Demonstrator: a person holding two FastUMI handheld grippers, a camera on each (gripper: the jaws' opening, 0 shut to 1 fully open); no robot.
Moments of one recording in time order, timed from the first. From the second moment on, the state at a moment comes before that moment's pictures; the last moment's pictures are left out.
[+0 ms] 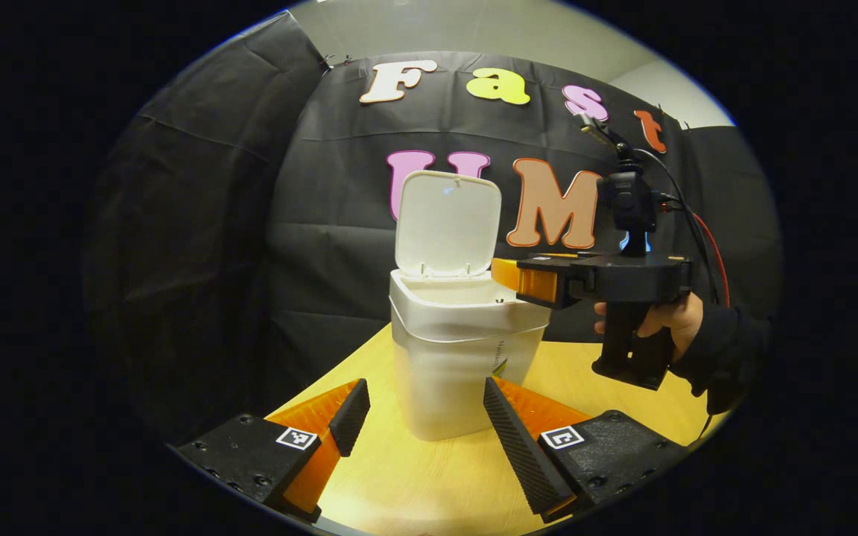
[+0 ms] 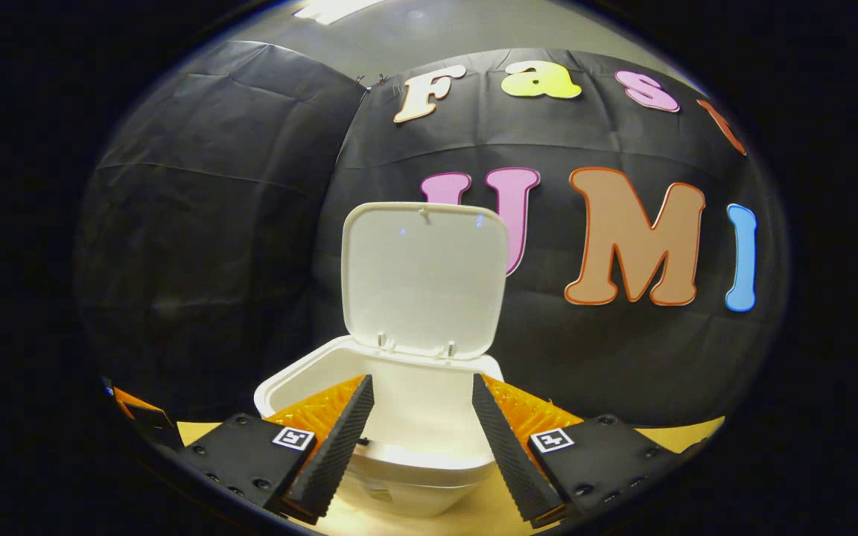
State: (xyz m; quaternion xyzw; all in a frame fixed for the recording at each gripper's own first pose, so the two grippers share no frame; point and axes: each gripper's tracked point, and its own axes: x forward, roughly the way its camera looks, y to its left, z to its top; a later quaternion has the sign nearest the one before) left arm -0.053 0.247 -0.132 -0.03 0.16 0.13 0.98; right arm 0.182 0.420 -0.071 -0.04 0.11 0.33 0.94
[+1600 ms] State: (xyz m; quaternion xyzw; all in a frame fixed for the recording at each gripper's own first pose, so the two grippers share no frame) left arm 0.034 -0.011 -0.251 -0.03 0.26 -0.10 0.96; right arm 0.117 -0.019 -0.108 0.00 0.16 0.01 0.99
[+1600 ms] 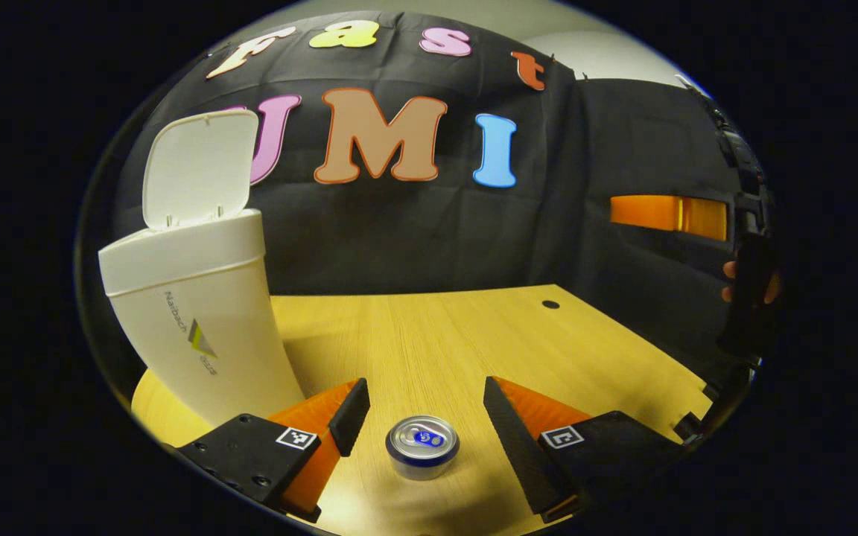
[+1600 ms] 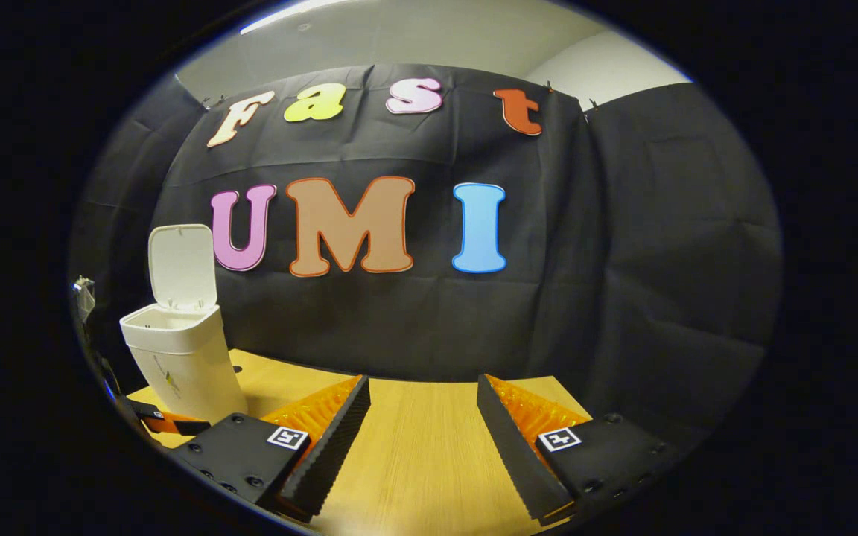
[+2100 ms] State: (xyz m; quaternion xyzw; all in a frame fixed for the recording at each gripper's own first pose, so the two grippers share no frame) left arm 0.019 -0.013 -0.312 -0.01 0.34 -0.09 0.94; right arm 0.078 -0.030 -0.160 -0.01 0.22 0.01 0.98
